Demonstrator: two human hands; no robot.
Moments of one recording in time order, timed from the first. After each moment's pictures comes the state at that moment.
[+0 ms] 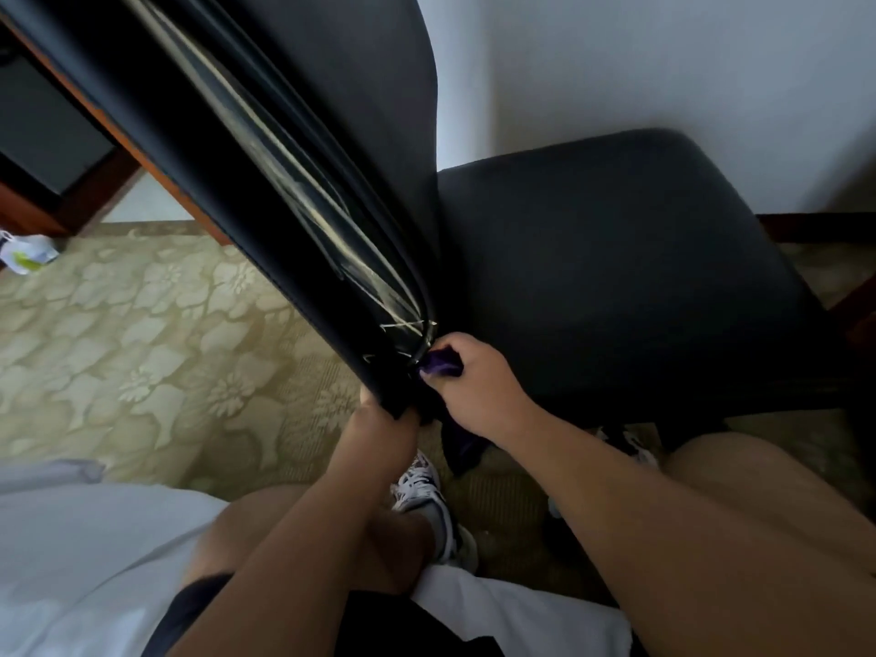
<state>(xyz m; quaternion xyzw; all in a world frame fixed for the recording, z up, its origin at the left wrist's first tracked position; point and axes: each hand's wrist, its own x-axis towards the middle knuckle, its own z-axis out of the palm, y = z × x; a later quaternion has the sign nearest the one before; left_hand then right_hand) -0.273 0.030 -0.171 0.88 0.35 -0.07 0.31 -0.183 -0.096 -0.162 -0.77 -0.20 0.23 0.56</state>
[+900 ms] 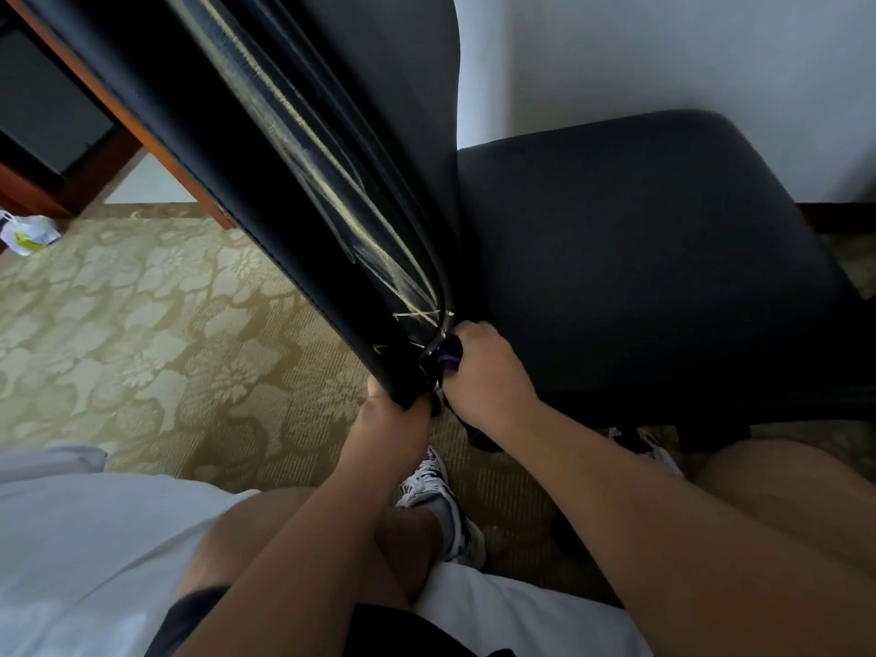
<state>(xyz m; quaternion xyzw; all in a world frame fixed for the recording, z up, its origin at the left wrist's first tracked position) -0.272 0.035 -0.175 0.84 0.39 -0.02 0.38 -0.177 -0.074 -0.166 -0.87 -0.22 0.15 0.41</state>
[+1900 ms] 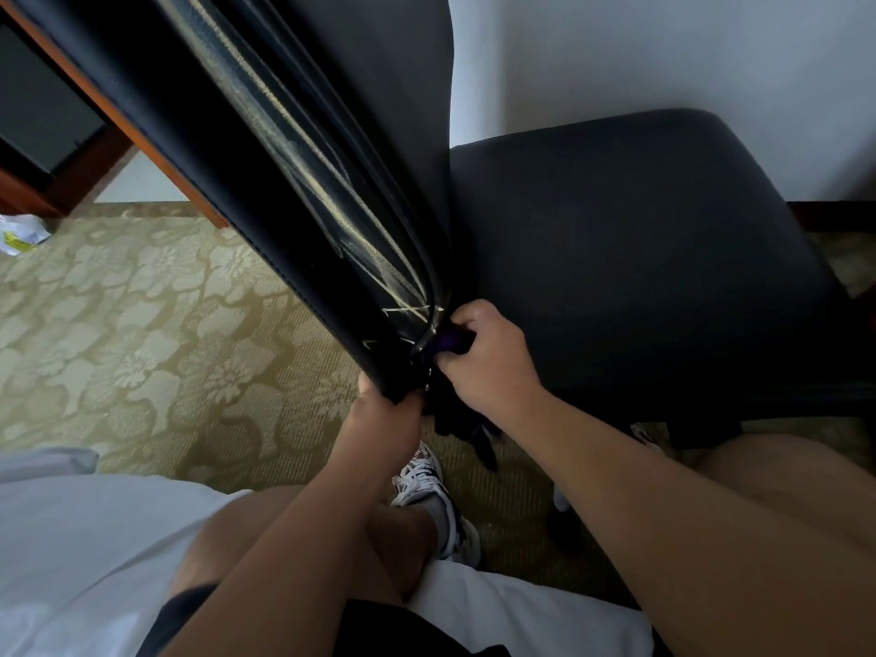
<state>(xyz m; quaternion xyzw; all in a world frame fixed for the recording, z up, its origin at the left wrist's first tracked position) -0.270 0.038 -0.175 0.83 0.40 -0.02 0.38 -0.169 -0.081 -0.167 -0.81 -0.14 0.17 0.55</state>
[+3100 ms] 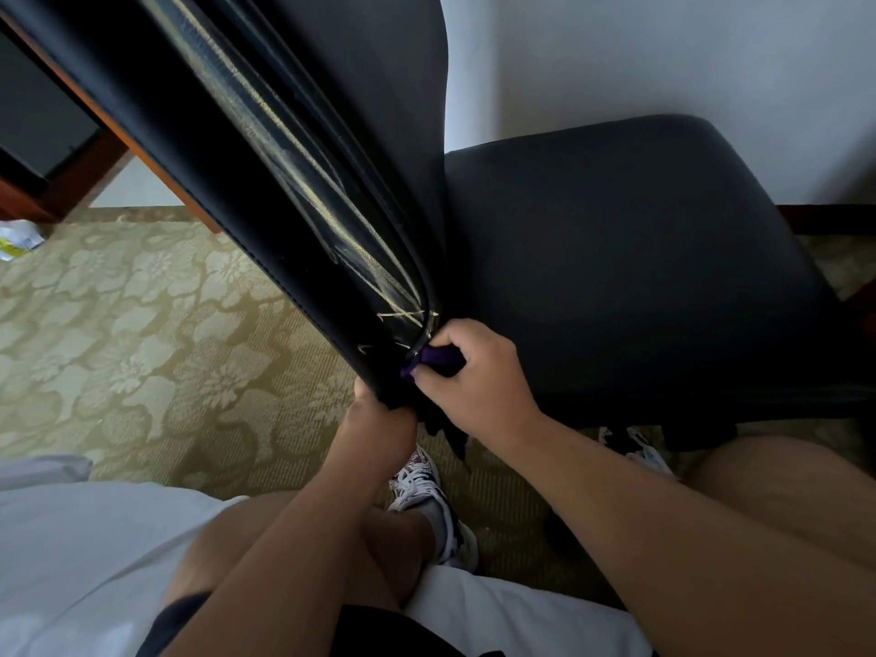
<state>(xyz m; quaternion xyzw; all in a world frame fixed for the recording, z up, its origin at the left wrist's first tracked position) -0.268 0.042 -0.179 0.84 0.39 -0.05 0.38 -0.187 -0.085 -0.162 -0.77 -0.26 0.05 0.57</state>
